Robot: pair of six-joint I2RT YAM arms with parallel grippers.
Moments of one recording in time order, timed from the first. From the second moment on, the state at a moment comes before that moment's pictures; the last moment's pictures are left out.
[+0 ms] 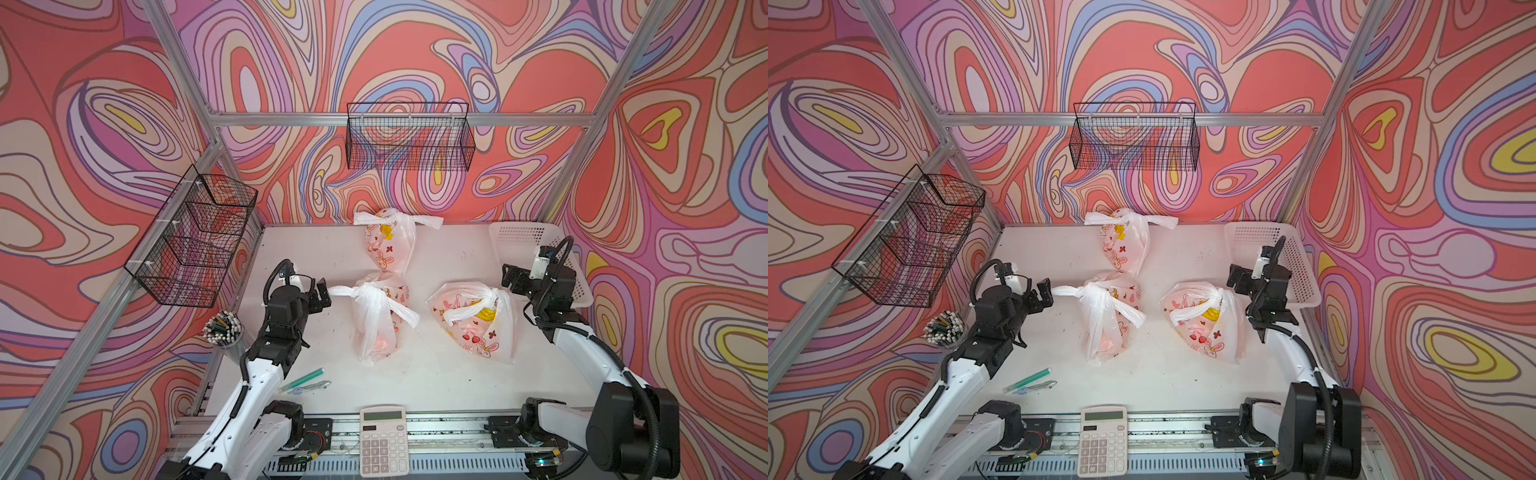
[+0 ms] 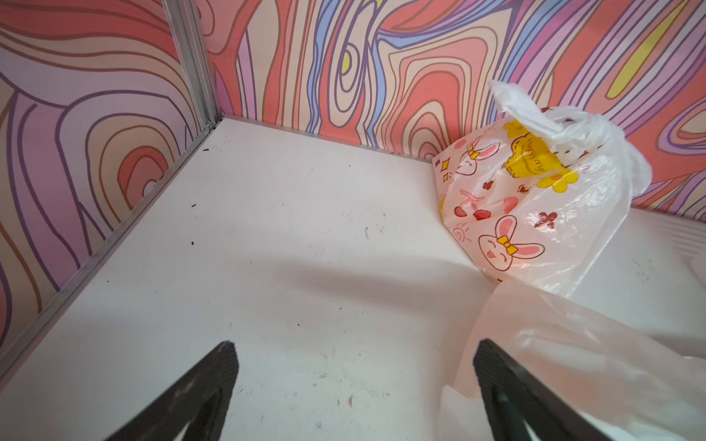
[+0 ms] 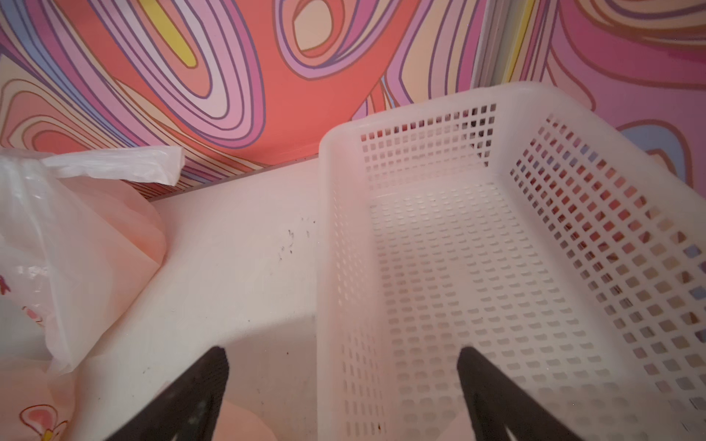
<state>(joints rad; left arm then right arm) -0.16 0.89 0.55 -0.03 -0.19 -0.27 -0.14 1.22 0.63 0.18 -0.10 0.16</state>
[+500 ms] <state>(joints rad) -0.15 1.12 0.48 0.18 -0.18 -0.19 -0.14 1.46 0.46 0.72 -0.06 0.10</state>
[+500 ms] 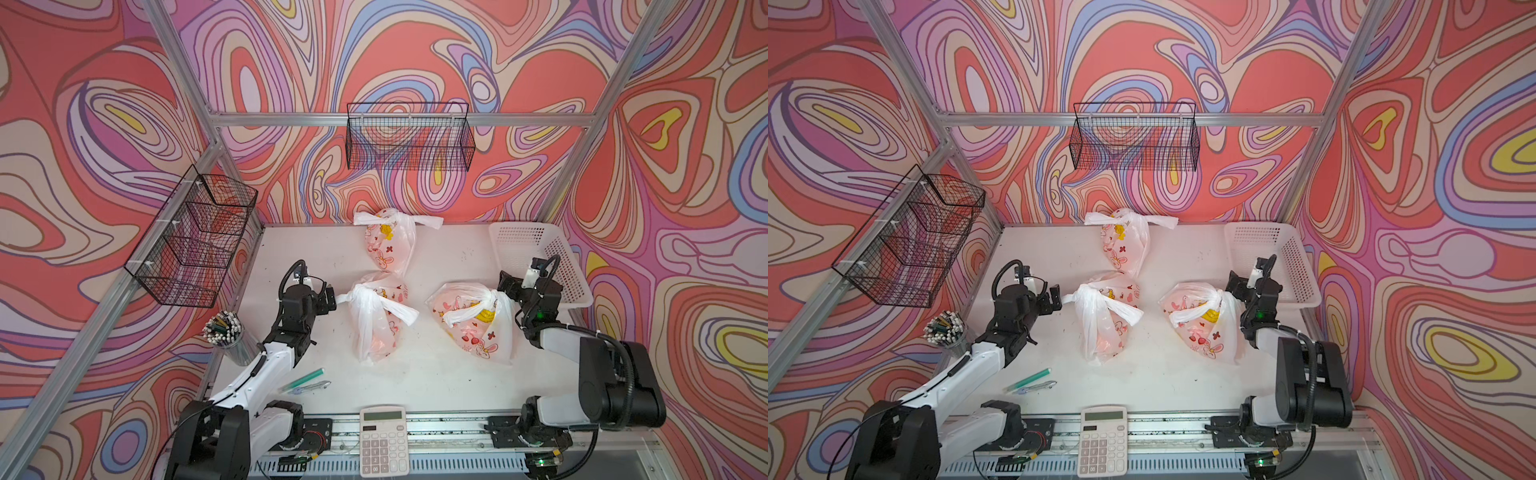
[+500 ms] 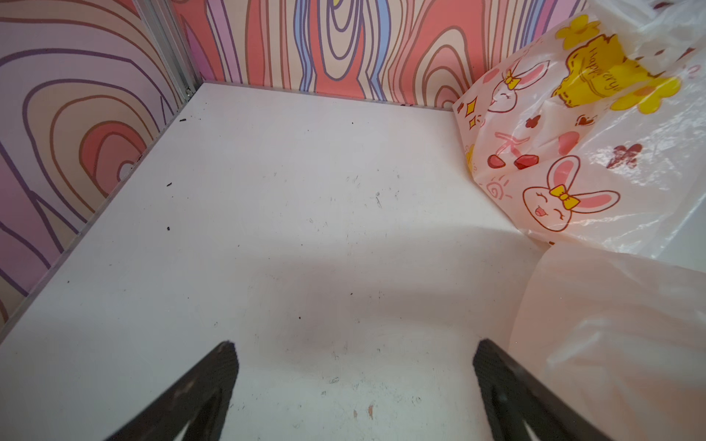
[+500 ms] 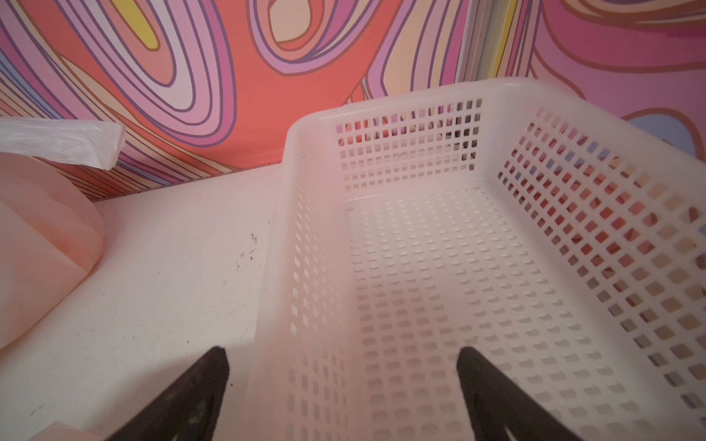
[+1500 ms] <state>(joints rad) 0.00 1.29 0.33 0.51 -0.06 -0.17 0.01 1.70 0.39 1.20 0.00 0.04</state>
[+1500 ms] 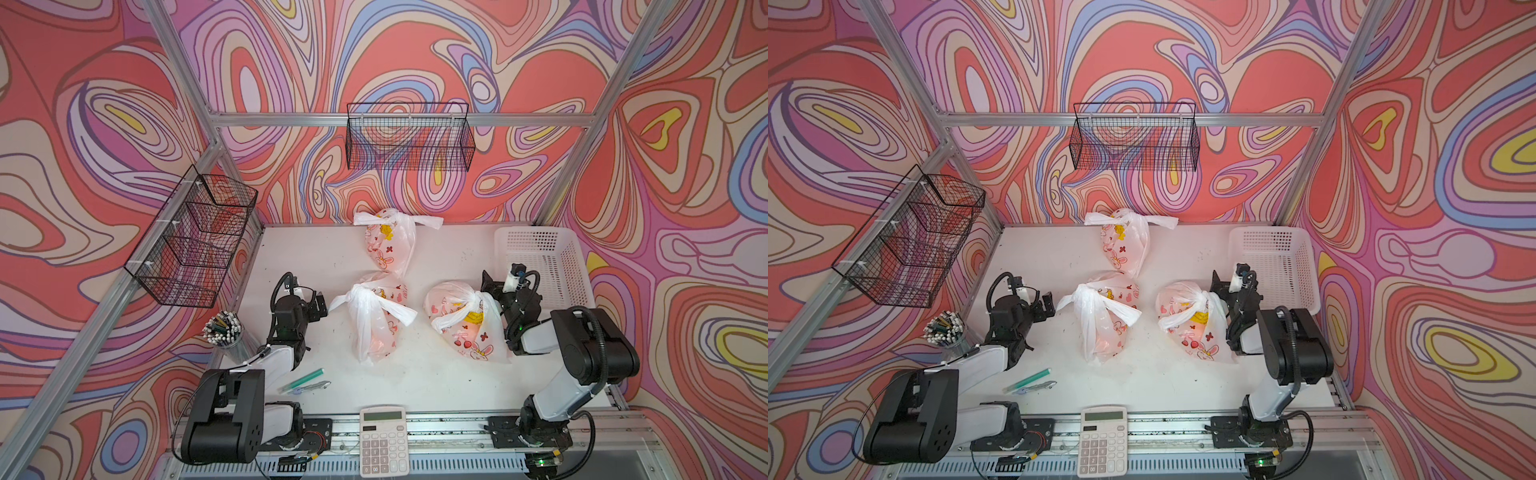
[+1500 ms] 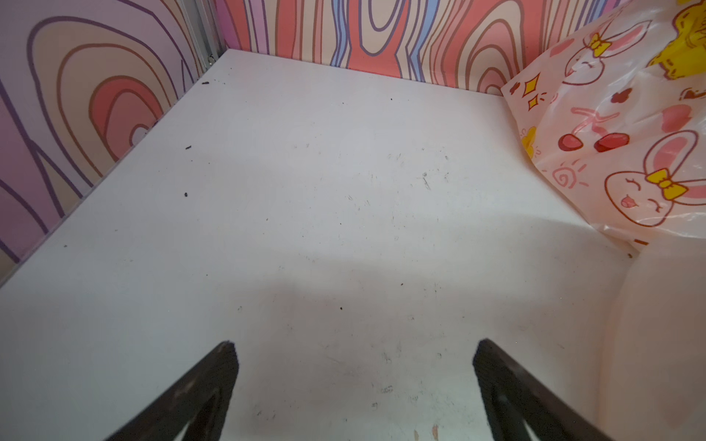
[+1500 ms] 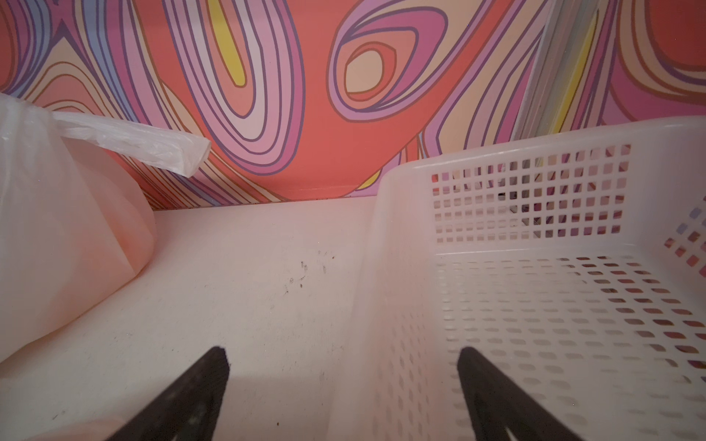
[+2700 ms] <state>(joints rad) 0.01 1.29 0.18 0.86 0.10 -0.17 0.01 1.70 0.39 1.20 0.01 0.04</state>
